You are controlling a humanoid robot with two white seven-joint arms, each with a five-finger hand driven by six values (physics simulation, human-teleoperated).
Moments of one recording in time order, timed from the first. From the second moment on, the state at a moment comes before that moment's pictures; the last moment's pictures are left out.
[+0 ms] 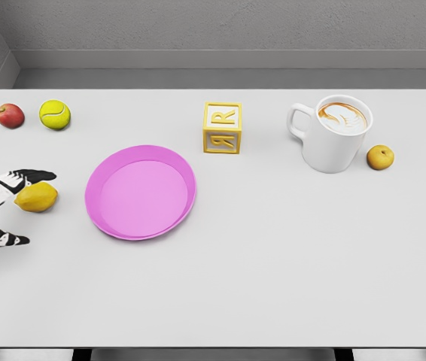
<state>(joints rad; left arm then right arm) 0.19 1.02 -0.08 -1.61 -0.04 -0.61 -0.22 -0.03 0.00 -0.31 0.27 0.30 -0.13 -0.04</state>
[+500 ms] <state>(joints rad) 0.14 1.06 -0.06 -1.60 -0.10 -0.61 -0.22 -0.03 0.00 -0.31 0.27 0.30 -0.13 -0.04</state>
